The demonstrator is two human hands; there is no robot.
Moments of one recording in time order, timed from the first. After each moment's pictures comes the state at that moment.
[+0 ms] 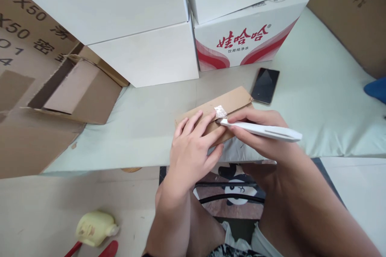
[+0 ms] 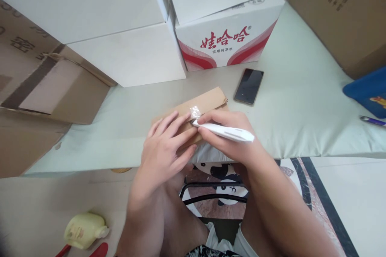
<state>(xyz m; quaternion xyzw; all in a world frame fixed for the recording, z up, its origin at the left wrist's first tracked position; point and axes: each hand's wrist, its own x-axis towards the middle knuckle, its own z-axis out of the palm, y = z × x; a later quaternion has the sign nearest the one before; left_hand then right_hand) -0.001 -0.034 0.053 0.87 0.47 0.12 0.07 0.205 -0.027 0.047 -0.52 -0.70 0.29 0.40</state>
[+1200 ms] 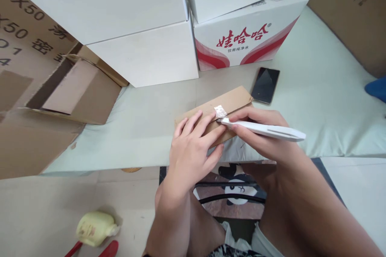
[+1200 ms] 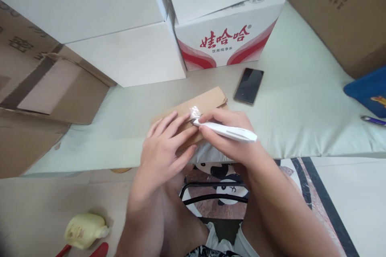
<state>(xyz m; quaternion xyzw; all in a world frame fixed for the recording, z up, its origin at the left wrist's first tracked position) 0.000 -0.035 0.054 0.87 0.48 0.11 0.07 0.204 -0.027 0.050 -0.54 -0.69 0.29 0.39</state>
